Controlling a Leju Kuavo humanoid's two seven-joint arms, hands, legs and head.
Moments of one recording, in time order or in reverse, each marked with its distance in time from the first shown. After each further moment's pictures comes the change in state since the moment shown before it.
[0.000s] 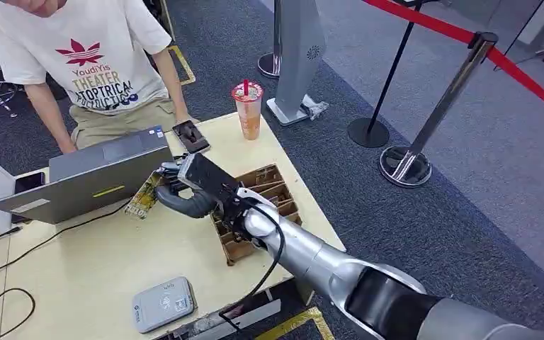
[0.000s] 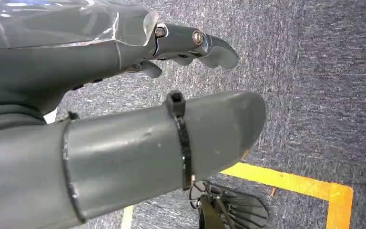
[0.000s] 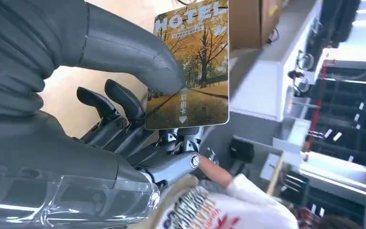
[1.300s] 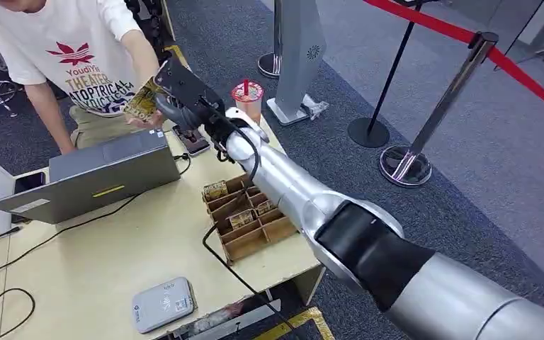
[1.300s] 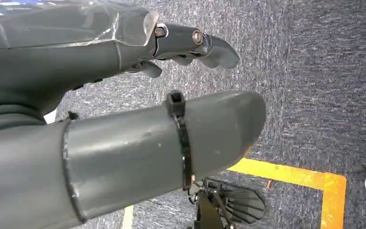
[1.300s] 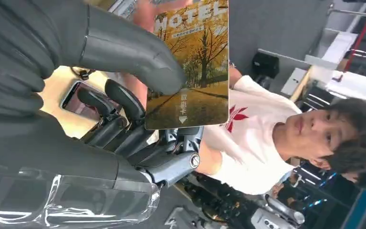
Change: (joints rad) left arm -0.036 -0.007 -0.011 0.000 -0.028 -0.010 0.041; right arm -0.407 0.068 -0.108 0.398 0.182 -0.127 0.056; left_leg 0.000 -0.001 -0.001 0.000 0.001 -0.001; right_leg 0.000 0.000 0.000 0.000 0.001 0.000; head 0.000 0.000
